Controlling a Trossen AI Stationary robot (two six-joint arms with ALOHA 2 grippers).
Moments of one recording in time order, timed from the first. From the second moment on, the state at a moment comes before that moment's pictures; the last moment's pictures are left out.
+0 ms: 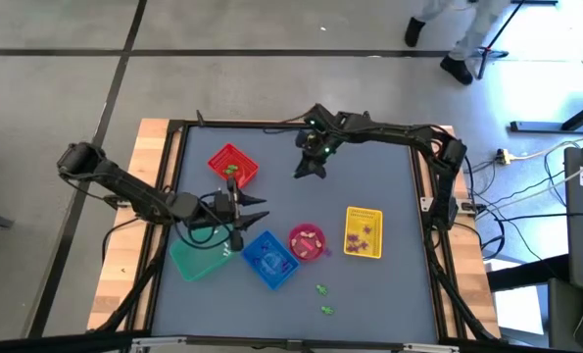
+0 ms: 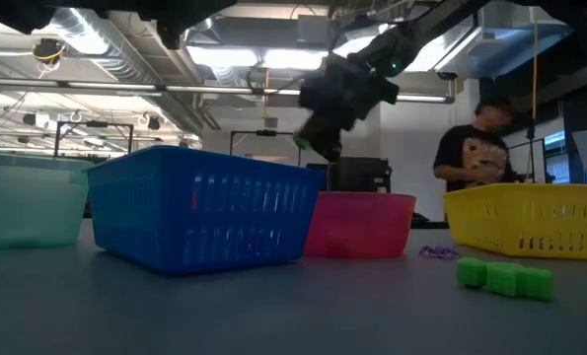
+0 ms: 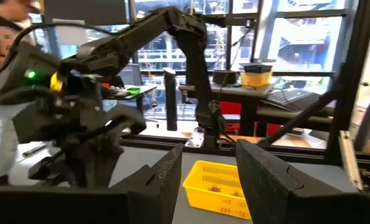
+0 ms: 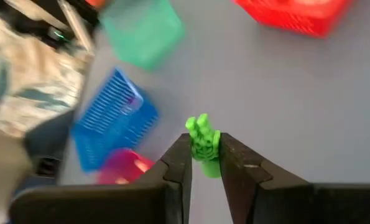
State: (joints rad) left arm -0.33 1.19 0.47 0.84 -0.54 0.04; right arm -0.47 1.92 1.46 -0.51 -0.85 -0.09
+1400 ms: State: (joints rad) left arm -0.38 1.11 0.47 0.58 -0.70 0.00; right arm -0.18 1.91 1.58 -0.21 -0.64 0.17
